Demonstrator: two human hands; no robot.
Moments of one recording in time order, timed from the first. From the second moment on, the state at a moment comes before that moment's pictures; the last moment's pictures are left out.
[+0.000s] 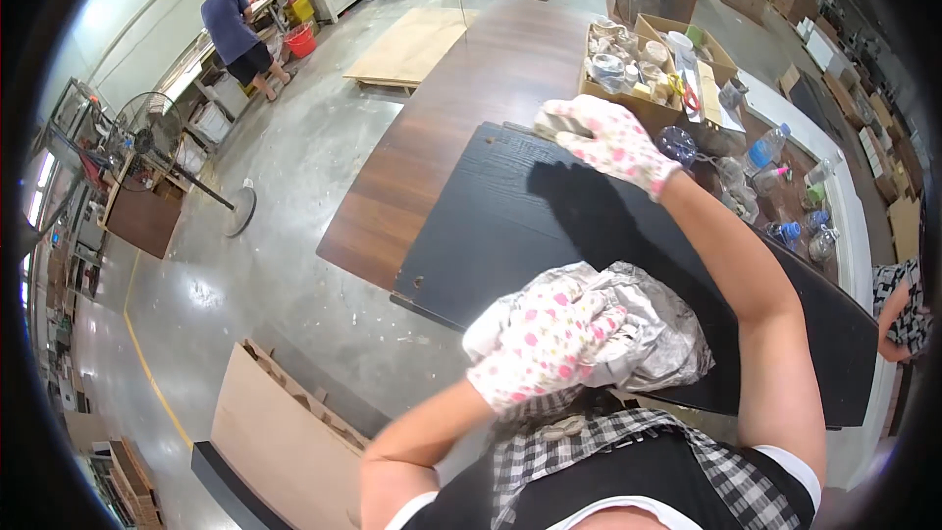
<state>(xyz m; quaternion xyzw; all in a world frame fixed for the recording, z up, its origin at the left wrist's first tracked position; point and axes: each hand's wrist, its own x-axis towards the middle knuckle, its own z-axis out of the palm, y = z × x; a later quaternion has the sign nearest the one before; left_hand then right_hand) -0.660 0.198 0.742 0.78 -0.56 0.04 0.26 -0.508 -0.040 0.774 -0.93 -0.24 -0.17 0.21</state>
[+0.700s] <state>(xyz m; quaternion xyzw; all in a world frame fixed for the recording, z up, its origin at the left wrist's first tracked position) -0.661 0.190 0.742 0.79 -0.56 -0.04 0.25 -0.459 -0.008 0.770 -0.97 -0.16 -0.06 0.16</state>
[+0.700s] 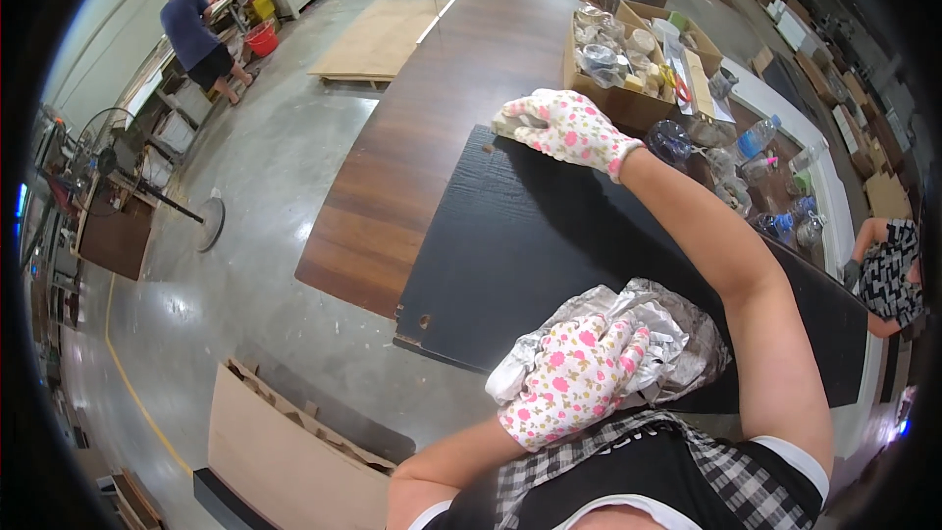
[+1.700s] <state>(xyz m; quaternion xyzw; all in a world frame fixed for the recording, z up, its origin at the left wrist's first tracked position) -0.663 0.192 0.701 0.75 -0.57 -0.06 0.34 -0.515 0.063 0.772 -0.87 -0.34 -0.16 0.32</state>
